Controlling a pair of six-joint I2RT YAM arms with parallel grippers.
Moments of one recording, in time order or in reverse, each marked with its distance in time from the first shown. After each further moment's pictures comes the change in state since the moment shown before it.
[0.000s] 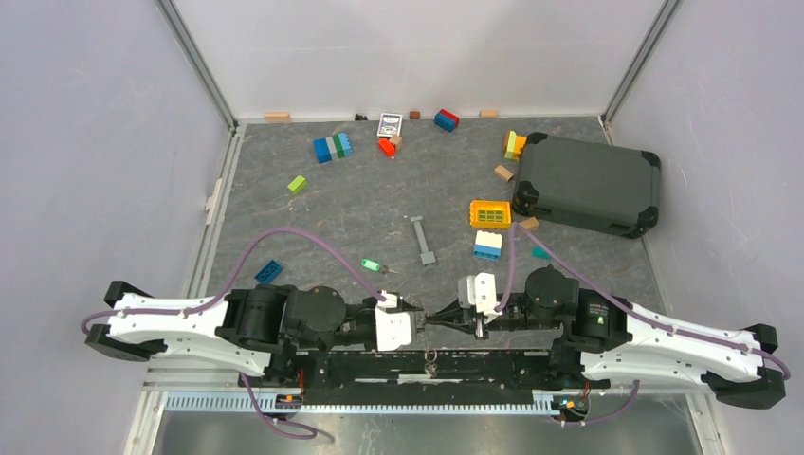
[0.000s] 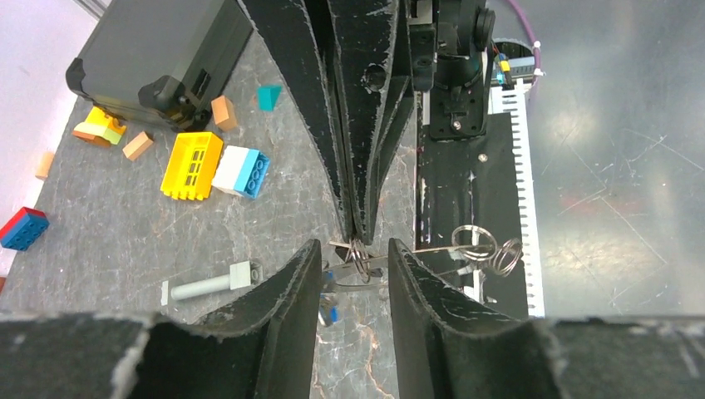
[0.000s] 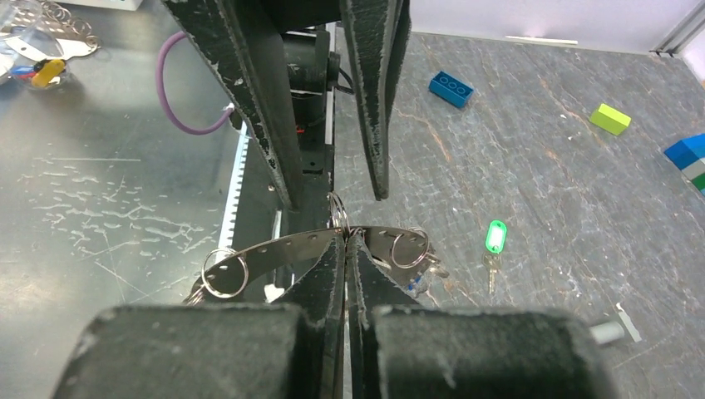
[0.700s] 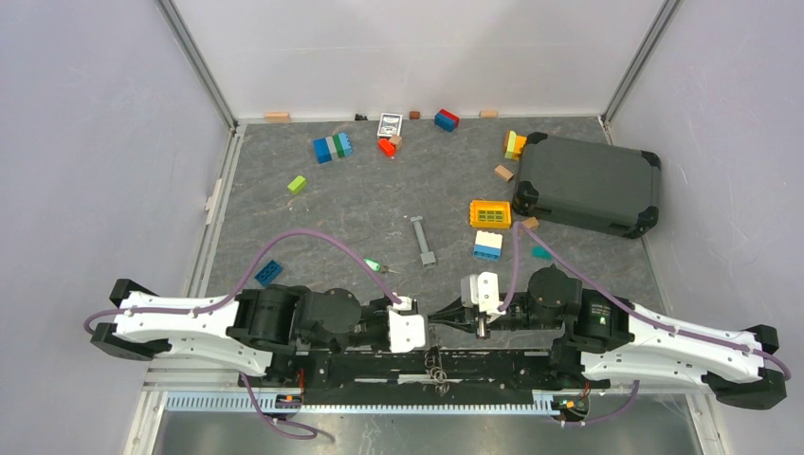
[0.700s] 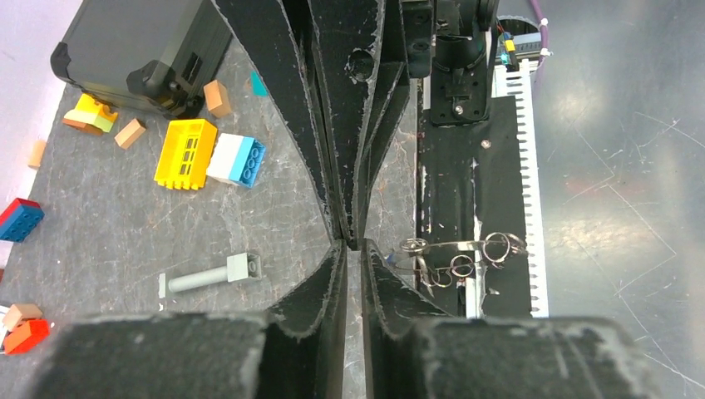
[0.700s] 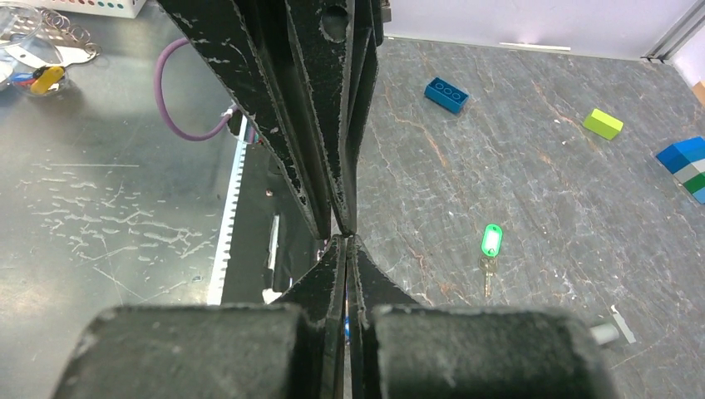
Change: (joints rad) left arm 0.000 0.061 0.021 -0.026 -0.002 -0.002; right arm 0.000 -0.008 0.001 0.002 0.007 0.001
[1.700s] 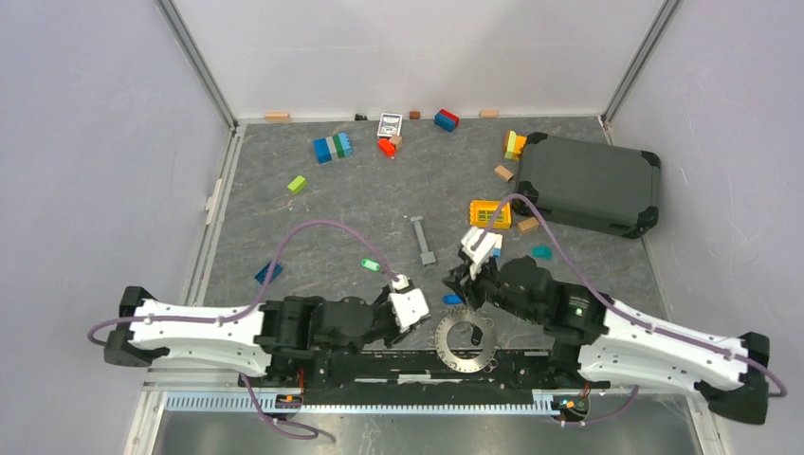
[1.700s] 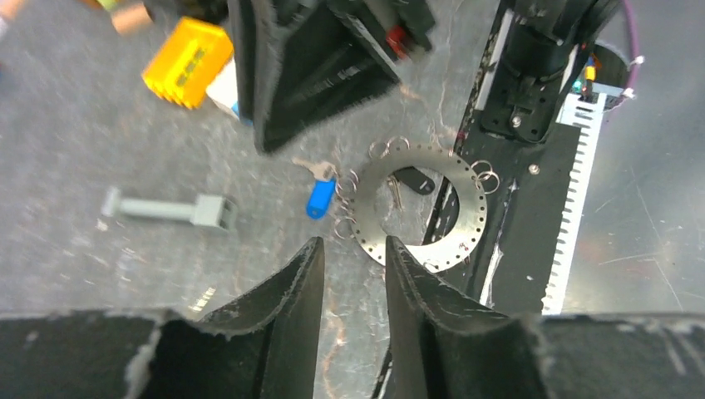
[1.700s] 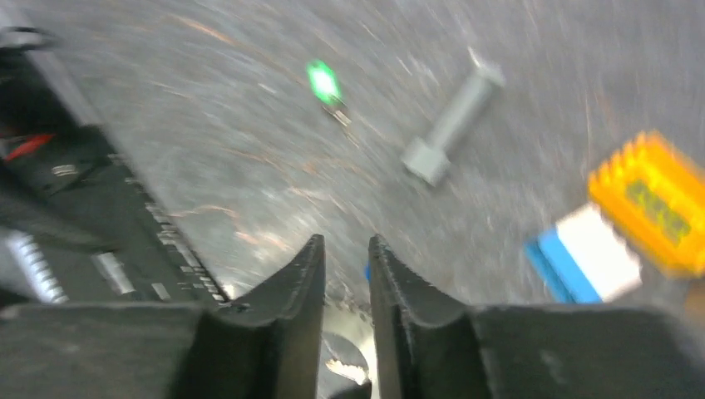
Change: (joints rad) left arm 0.047 -0.035 -0.229 0.231 -0.170 -0.211; right arm -0.090 0.064 -0.035 -0.088 0.470 0.255
